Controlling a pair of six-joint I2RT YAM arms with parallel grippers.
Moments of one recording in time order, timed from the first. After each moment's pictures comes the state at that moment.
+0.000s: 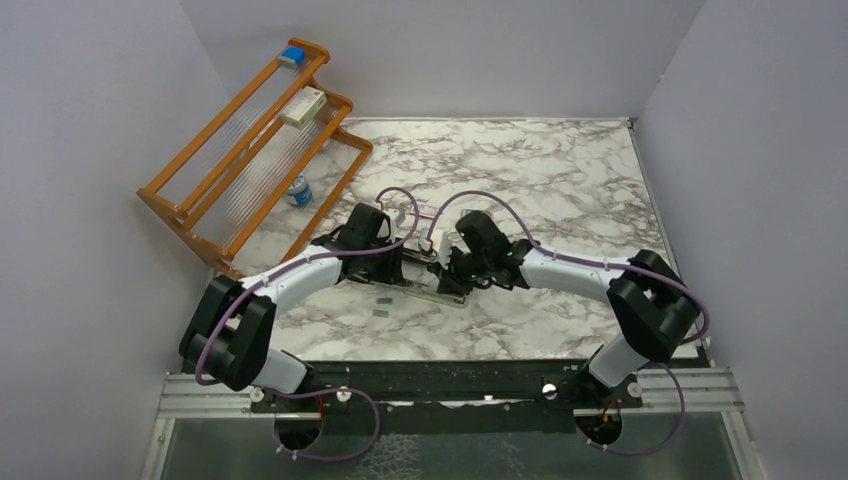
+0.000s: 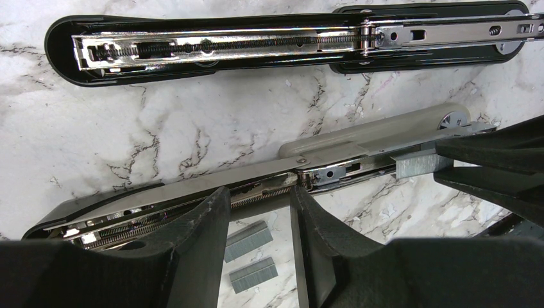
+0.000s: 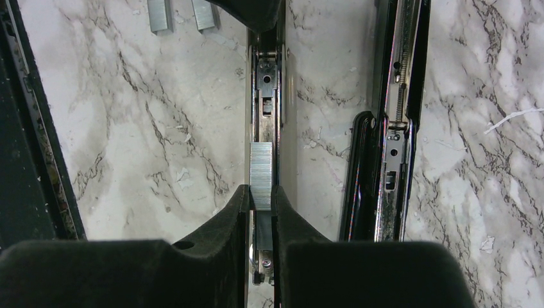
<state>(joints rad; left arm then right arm) -0.51 1.43 0.77 -0.32 0.21 -0.25 0.80 1.59 0.89 -0.12 -0.43 -0.34</state>
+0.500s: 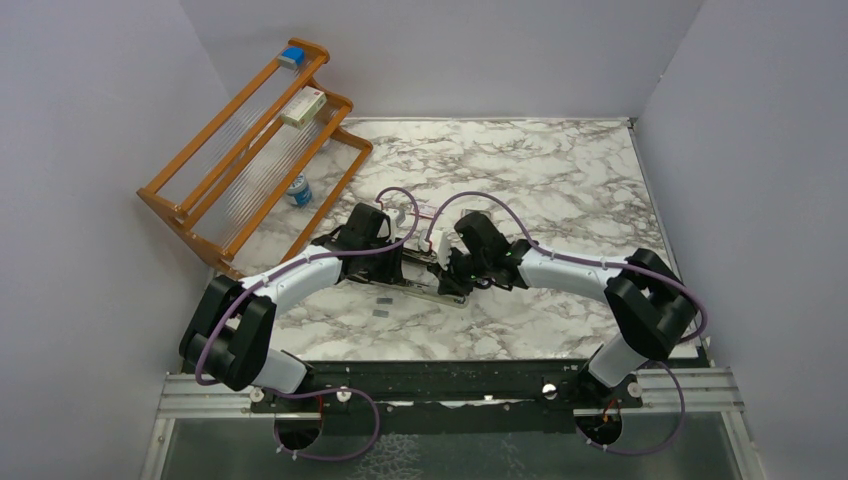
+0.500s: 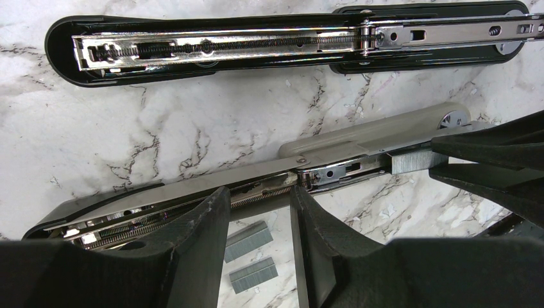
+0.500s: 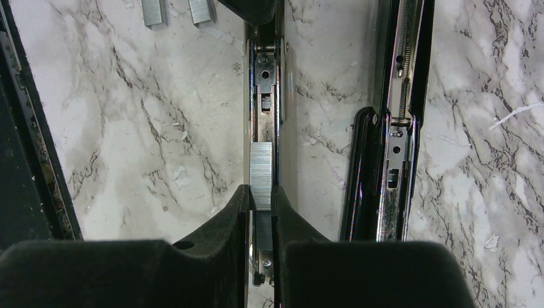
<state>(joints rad) -0.51 1.43 0.77 -0.32 0.21 -0.25 0.80 1.61 0.89 -0.13 -0.42 -0.34</state>
